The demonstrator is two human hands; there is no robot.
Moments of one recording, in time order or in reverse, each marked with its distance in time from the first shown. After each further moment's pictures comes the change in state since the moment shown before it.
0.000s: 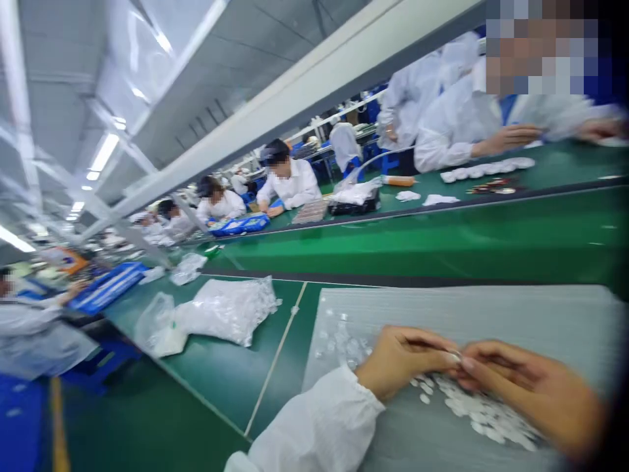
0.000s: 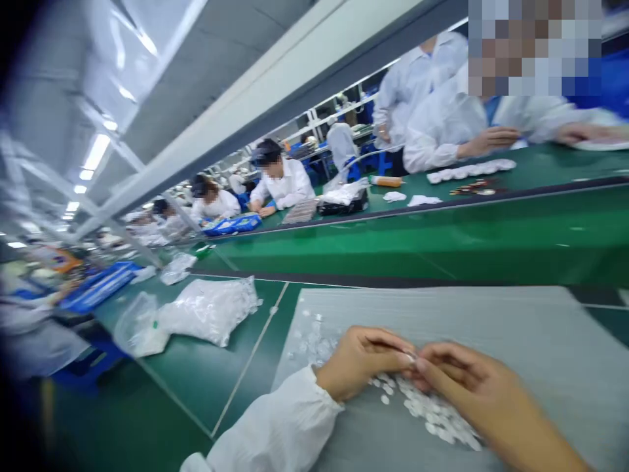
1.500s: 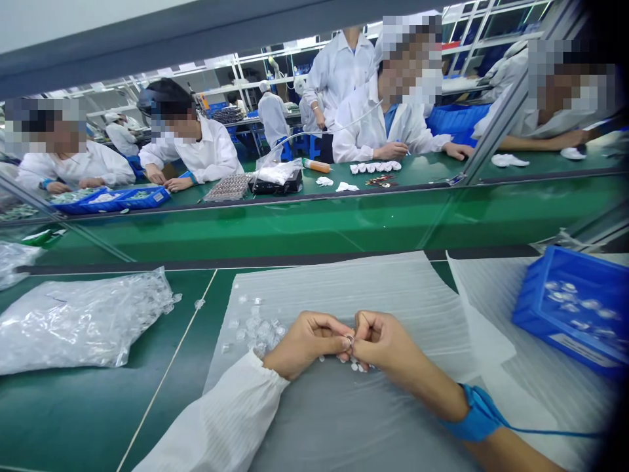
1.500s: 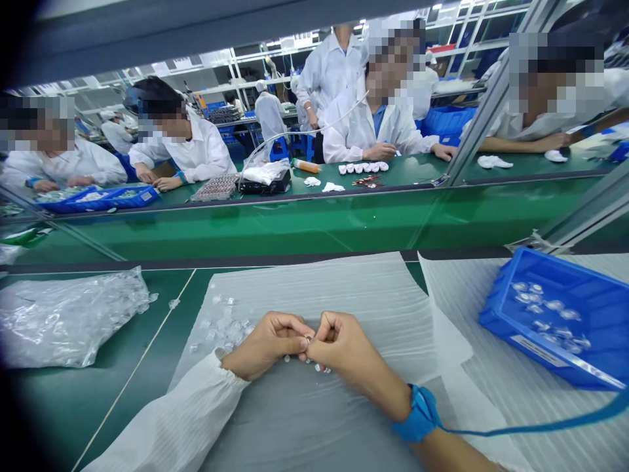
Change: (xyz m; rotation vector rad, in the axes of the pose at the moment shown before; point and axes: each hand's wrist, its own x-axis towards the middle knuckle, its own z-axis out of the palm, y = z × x) left_hand -0.006 -0.006 -0.003 -0.019 -0.279 -0.116; right_hand -0.017 -0.025 -0.003 0.170 -0.271 0.154
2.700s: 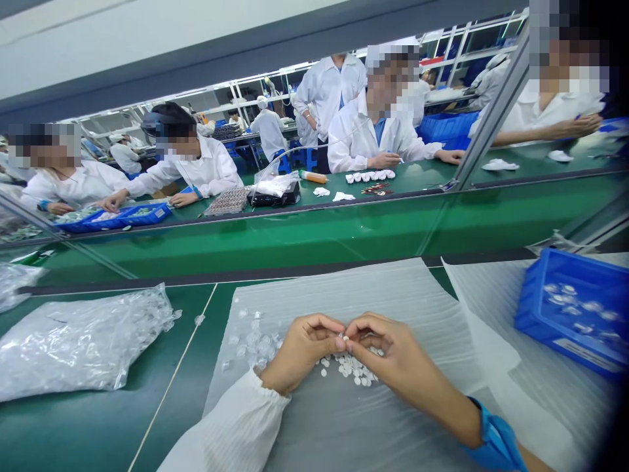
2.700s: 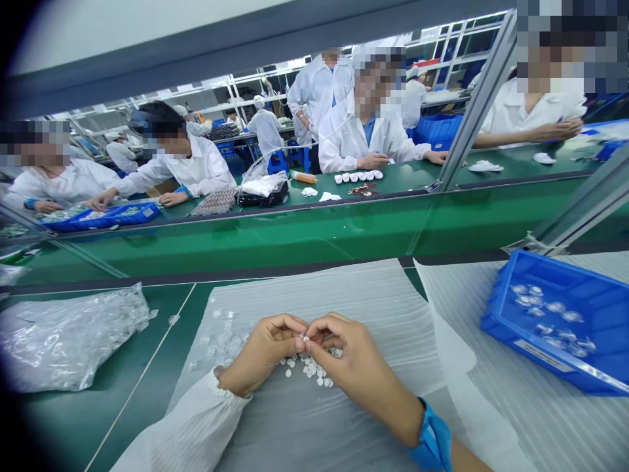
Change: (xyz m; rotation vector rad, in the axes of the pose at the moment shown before) left_hand 0.004 0.007 -0.001 0.030 0.129 0.134; right_hand -0.009 -0.020 -0.002 -0.354 0.050 -0.338
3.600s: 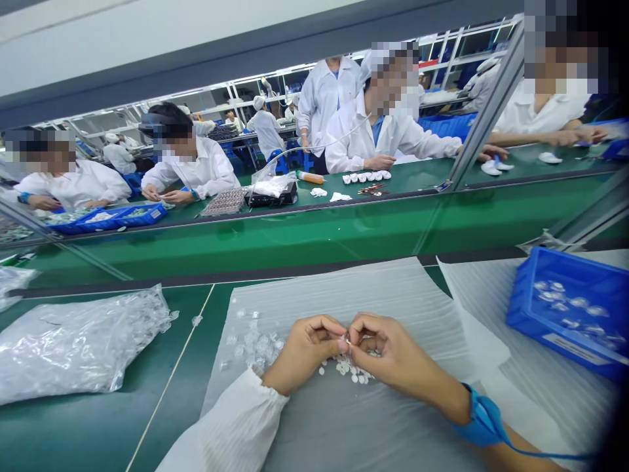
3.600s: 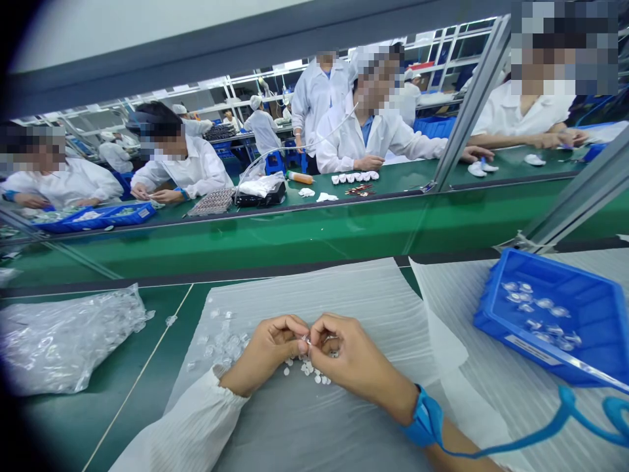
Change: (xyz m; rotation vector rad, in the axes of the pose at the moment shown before) left_hand 0.000 -0.004 0.006 0.062 -0.027 0.042; right_hand 0.000 0.000 -0.006 0.040 -0.114 0.071
